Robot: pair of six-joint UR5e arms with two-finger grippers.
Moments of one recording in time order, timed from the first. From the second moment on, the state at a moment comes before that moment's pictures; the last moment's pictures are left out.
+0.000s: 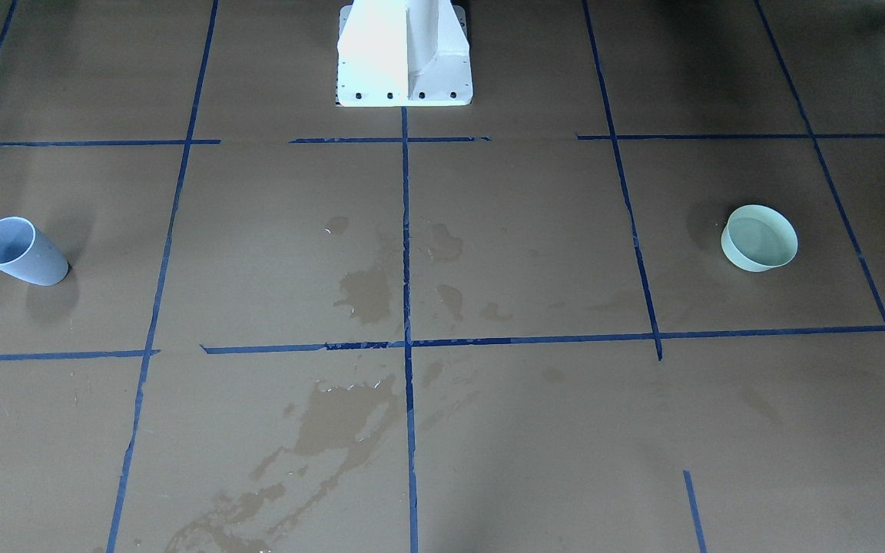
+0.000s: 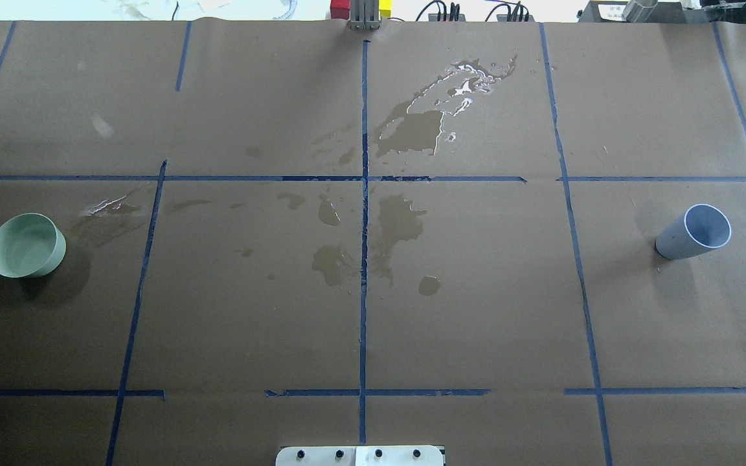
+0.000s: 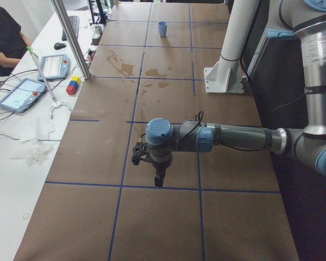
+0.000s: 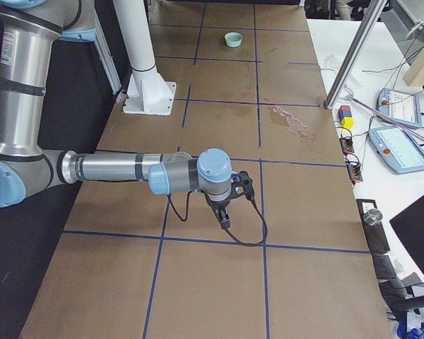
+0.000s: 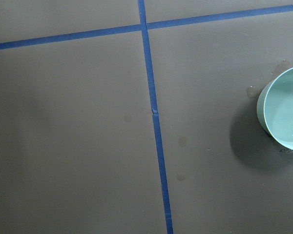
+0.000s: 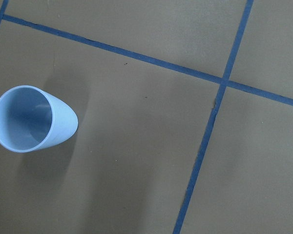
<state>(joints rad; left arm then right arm) -1.54 -1.35 -1.87 -1.50 -2.36 0.11 1.53 -1.79 1.84 -1.46 2.43 -0.17</state>
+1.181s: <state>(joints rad) -1.54 -1.35 -1.89 -1.51 -2.36 0.11 1.53 -1.79 1.82 -1.45 2.46 -0.17</state>
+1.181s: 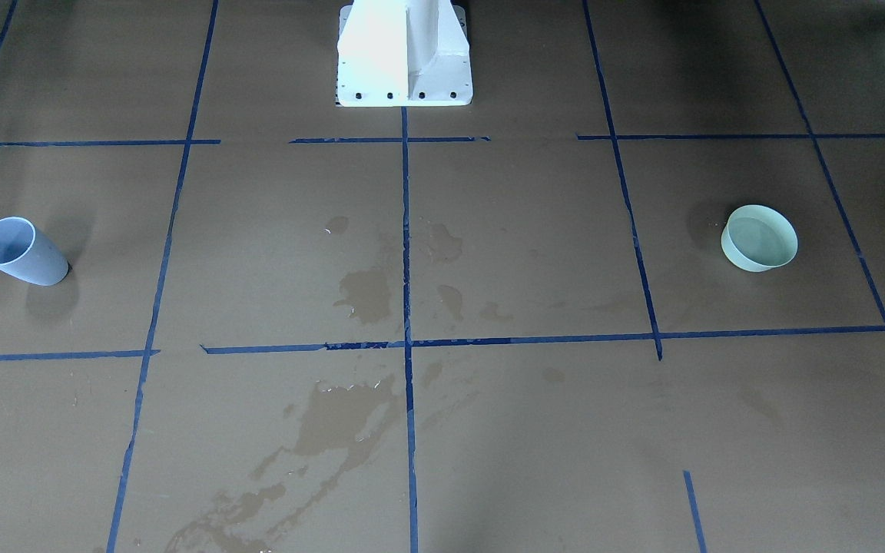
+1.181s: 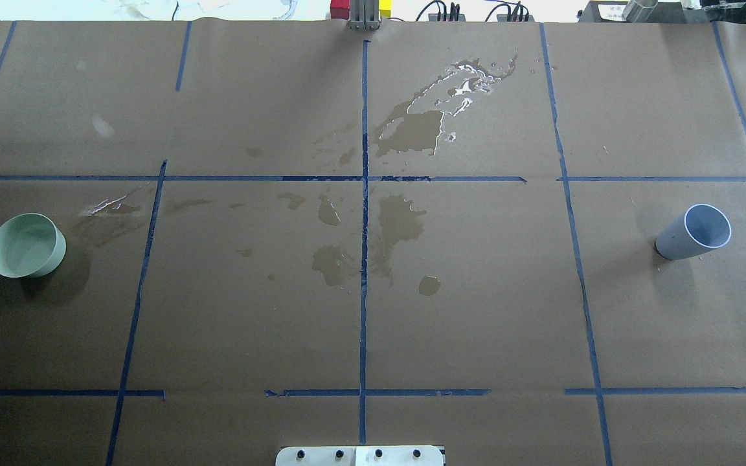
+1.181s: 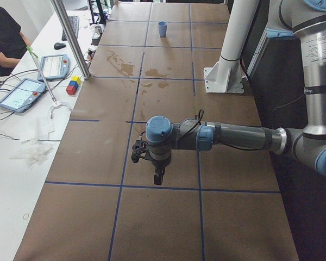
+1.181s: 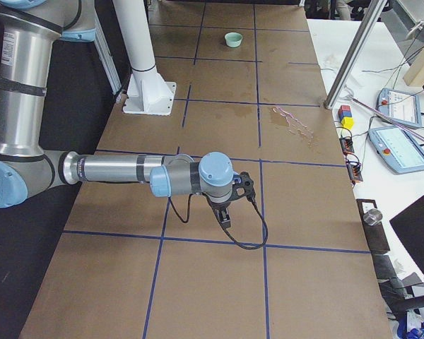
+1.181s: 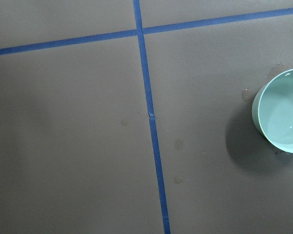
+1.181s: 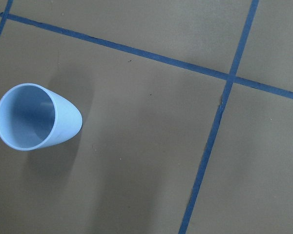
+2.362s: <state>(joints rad) -1.19 -1.43 -1.76 -1.83 -2.39 -0.45 1.53 -1.83 1.82 -1.37 2.54 -0.17</state>
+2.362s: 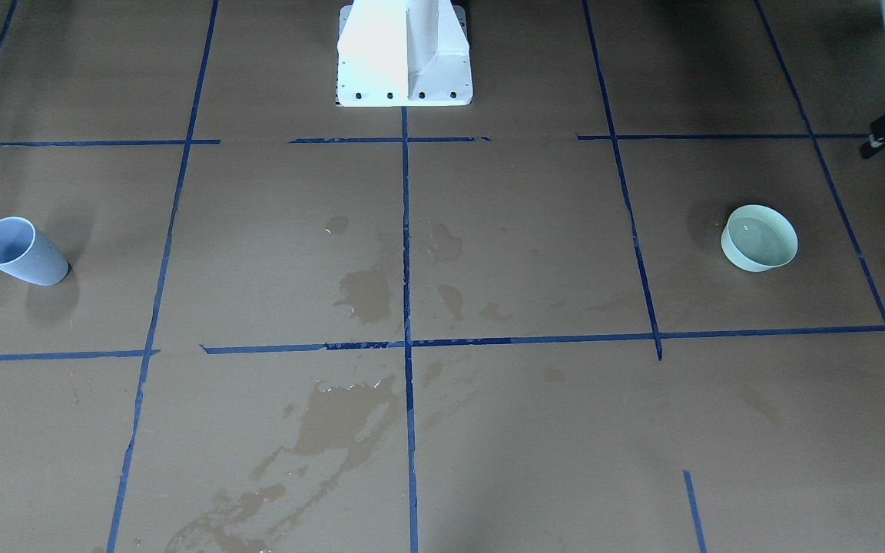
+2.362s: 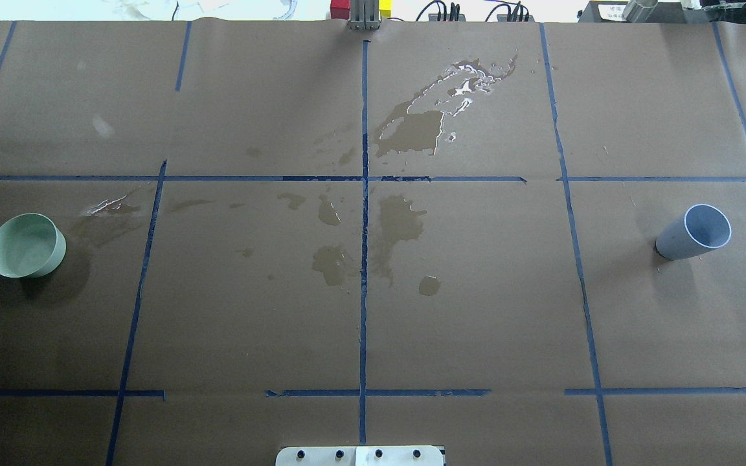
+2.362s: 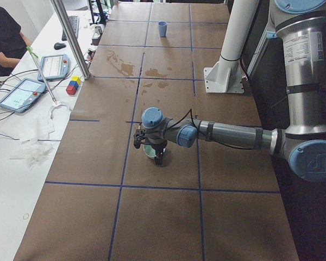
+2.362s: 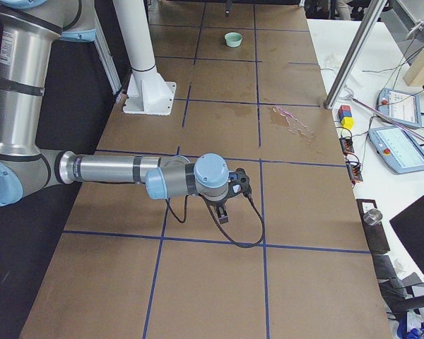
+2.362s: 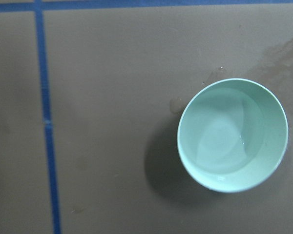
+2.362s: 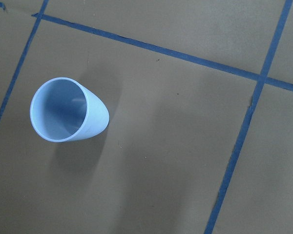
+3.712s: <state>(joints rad) -1.08 -1.54 -1.53 -2.00 -2.38 -0.63 1.53 -1.84 1.82 -1.35 2.55 -0.17</state>
